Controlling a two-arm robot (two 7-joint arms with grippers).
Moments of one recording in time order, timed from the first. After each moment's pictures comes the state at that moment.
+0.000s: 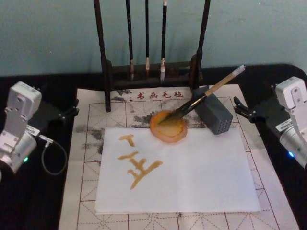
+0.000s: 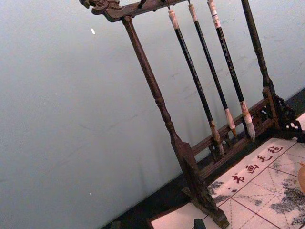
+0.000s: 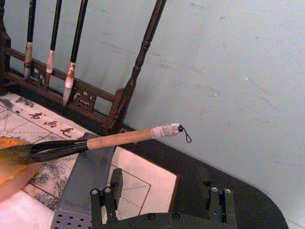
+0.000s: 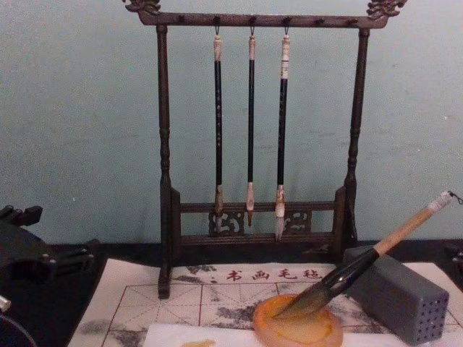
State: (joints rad) left arm -0.20 0.60 0.45 -1.41 -0.25 -0.12 0.03; right arm 0.20 0.60 -0.45 -1.41 0.25 -0.12 -0.03
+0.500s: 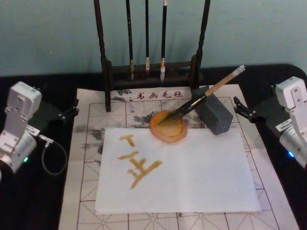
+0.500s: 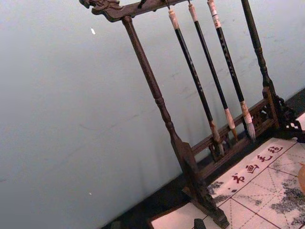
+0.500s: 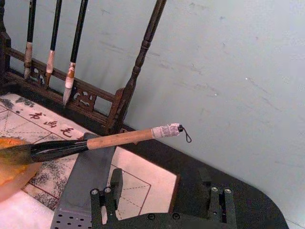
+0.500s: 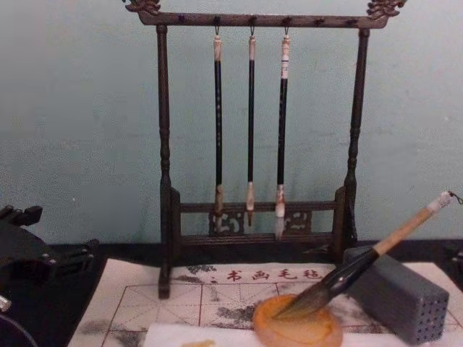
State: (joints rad) left arm -0.20 0.60 0.45 -1.41 -0.25 -0.12 0.03; right arm 0.20 0.60 -0.45 -1.41 0.25 -0.12 -0.03
